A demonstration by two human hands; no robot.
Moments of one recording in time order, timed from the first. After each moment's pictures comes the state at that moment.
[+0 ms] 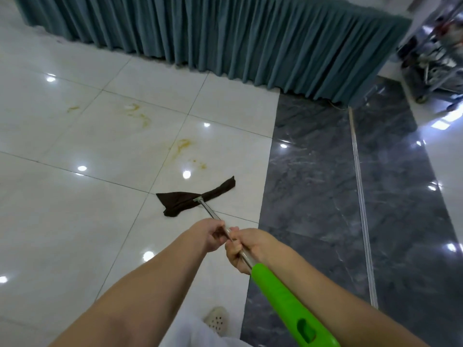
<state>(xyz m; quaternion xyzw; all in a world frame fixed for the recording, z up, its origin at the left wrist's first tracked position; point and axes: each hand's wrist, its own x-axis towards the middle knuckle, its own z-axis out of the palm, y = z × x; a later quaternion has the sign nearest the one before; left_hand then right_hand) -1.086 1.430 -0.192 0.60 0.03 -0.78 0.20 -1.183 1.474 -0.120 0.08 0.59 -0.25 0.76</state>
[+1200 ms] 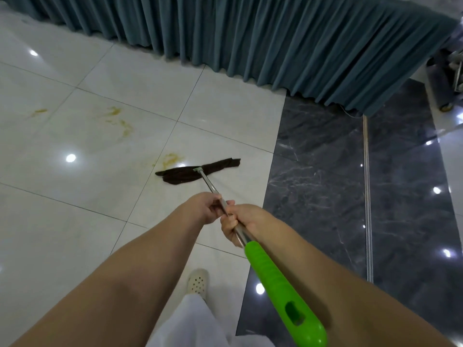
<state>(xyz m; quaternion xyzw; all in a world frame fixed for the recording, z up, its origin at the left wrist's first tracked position) -1.151 1.057 -0.222 0.57 0.05 -0.79 0.22 -1.248 1.104 -0.152 0.08 0.60 -0.24 0.76</state>
